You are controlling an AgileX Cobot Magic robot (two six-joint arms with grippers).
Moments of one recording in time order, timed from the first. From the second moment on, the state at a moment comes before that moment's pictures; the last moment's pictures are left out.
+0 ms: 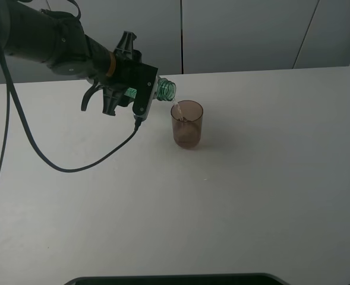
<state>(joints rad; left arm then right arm) -0.67 1.94 -1.19 0.95 0.17 0.55 -0.03 0.00 -0.51 -0.01 1.11 0.12</state>
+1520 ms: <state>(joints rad) -0.67 1.94 -1.19 1.00 0.17 0.55 -0.03 0.00 -0.51 -0.01 1.11 0.12</state>
